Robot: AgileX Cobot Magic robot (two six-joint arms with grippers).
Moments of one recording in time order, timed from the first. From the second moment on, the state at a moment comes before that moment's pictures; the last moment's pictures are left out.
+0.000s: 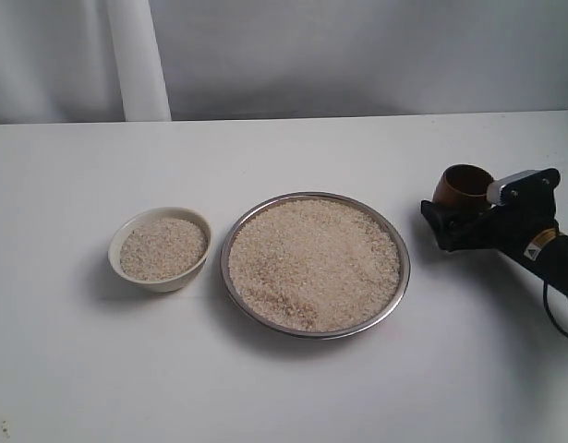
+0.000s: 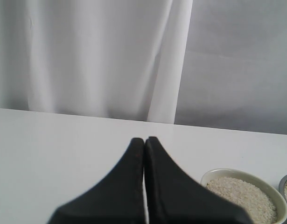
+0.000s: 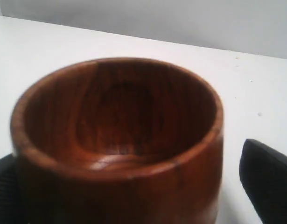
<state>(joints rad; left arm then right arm) 0.04 0.00 0.00 0.10 0.11 -0.20 -0.13 2.34 -0.88 -0.58 -1.15 0.08</state>
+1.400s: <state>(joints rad) 0.04 0.00 0.00 0.10 0.11 -0.20 -0.13 2.38 -0.98 -0.64 -1.15 0.31</state>
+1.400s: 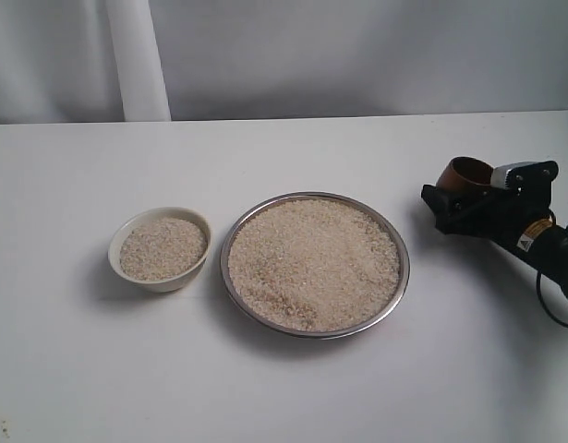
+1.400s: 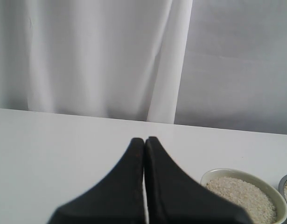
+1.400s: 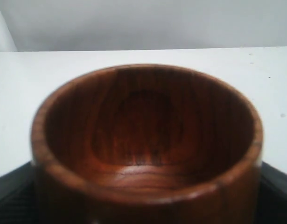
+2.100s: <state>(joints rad) 0.04 0.00 0.00 0.09 0.11 -0.20 0.05 1.88 -0.98 -0.77 -0.62 0.21</state>
